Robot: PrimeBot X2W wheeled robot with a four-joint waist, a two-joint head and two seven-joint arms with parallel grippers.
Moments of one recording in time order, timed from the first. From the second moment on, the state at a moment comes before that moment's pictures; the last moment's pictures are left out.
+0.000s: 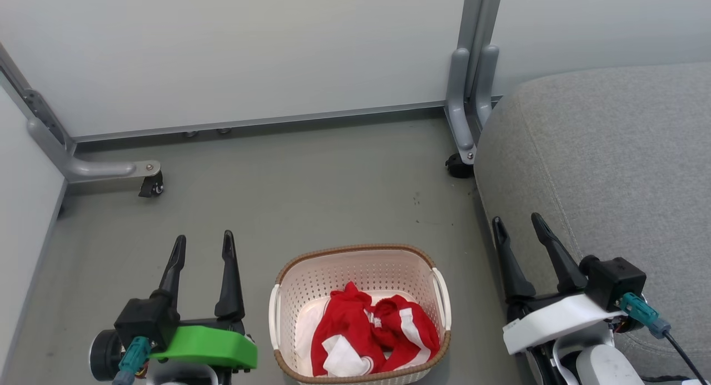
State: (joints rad) left arm -0.01 0.09 -0.20 0.04 -0.31 0.08 -0.20; right arm -0.04 -0.05 0.13 0.10 0.28 0.13 -0.19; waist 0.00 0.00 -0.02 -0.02
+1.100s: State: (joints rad) left arm 0.03 0.08 -0.20 0.05 -0.04 0.08 -0.26; right arm -0.02 -0.05 0.17 0.08 0.05 0.13 -0.26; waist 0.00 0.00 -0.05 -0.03
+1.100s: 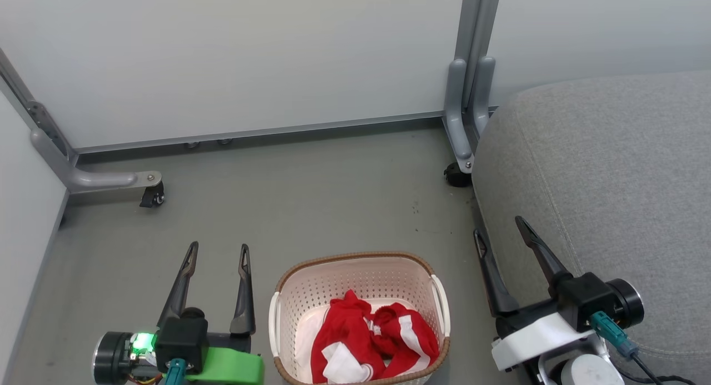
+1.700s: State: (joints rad) left arm 0.04 0.07 -0.20 0.05 -0.02 0.08 -0.26; right arm -0.02 -0.05 0.18 0.09 0.03 0.13 -0.26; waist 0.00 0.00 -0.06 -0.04
